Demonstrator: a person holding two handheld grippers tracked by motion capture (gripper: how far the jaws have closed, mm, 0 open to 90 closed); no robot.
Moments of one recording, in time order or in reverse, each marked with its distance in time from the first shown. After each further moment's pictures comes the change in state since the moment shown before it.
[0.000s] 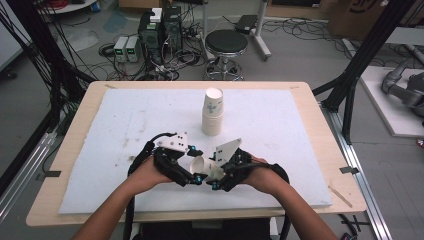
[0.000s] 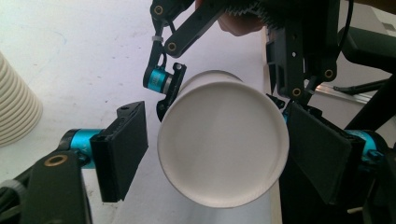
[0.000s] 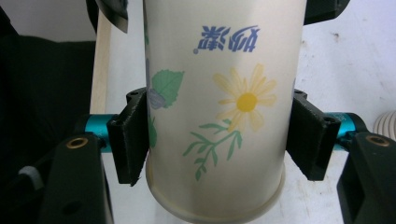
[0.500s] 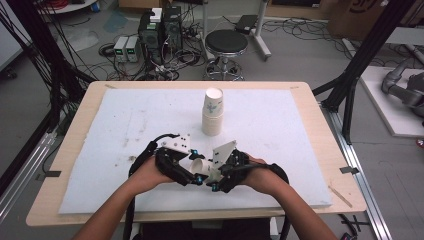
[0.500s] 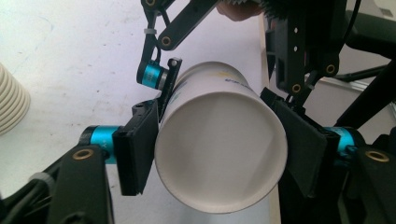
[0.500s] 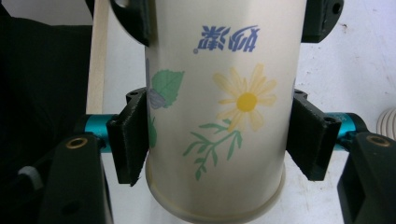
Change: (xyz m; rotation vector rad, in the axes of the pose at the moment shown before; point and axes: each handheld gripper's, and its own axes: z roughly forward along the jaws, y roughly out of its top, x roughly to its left) left arm 0.001 -0.001 0.005 0.057 -0.017 0.009; right arm 0.003 0.004 0.004 0.056 -0.003 -0.015
